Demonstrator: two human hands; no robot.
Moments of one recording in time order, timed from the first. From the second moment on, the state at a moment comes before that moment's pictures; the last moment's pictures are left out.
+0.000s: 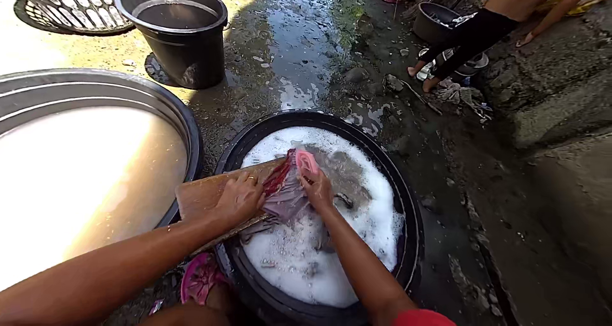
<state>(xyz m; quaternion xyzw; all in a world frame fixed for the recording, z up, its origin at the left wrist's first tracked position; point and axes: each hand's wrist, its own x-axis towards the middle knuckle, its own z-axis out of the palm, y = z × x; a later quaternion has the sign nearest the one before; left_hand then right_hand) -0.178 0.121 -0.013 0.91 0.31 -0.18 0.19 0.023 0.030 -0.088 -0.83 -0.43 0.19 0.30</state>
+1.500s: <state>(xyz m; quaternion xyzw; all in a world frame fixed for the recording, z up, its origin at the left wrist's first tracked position) -0.182 0.133 -0.004 0.92 0.31 -0.20 0.17 0.004 0.020 -0.106 -0.79 -0.47 0.13 0.38</state>
